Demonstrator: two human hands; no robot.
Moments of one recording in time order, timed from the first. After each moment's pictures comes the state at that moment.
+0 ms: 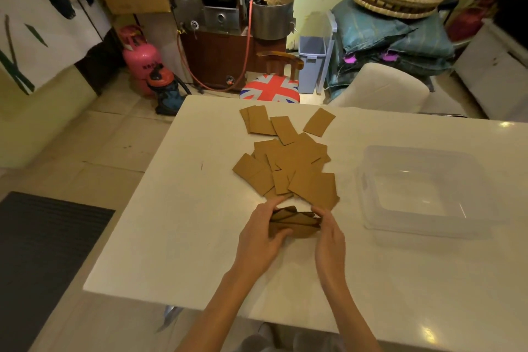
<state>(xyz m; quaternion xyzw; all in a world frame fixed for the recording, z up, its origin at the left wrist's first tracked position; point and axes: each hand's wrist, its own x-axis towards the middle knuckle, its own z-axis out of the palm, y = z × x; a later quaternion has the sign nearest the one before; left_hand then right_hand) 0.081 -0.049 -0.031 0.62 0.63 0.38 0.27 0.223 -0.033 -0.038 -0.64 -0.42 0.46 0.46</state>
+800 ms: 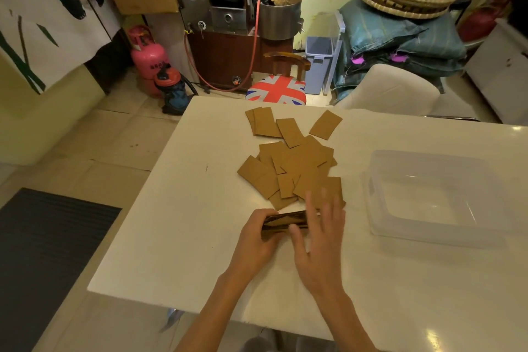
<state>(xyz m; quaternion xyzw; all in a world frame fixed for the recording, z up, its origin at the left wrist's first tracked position) 0.064 -0.041 -0.054 0.56 0.62 0.41 0.37 0.211 -0.036 -0.034 -0.58 -0.74 0.15 0.32</state>
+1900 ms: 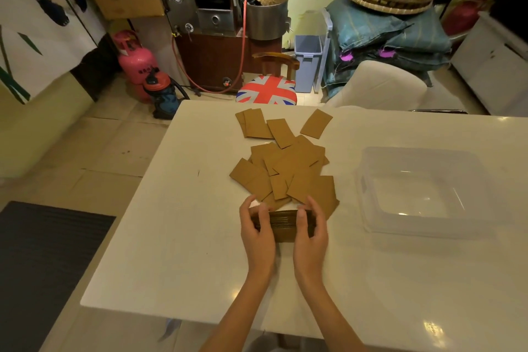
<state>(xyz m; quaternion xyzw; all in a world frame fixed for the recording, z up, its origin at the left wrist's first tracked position) 0.106 -0.027 -0.045 0.30 0.64 0.61 0.36 0.184 -0.025 -0.046 -0.61 -0.40 0.41 0.54</state>
